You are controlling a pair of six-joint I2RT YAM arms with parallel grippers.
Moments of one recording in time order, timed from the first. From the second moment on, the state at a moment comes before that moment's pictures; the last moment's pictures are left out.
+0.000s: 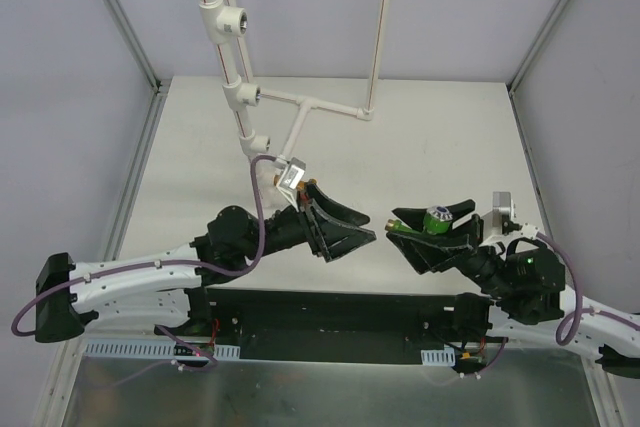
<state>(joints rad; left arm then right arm) -1.22 0.94 0.69 0.53 0.07 -0.81 1.32 0.27 0.54 0.18 0.20 0.25</state>
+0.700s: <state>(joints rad) -1.22 0.91 0.86 0.30 -0.01 -0.65 1.32 0.31 0.55 0.15 0.24 0.41</state>
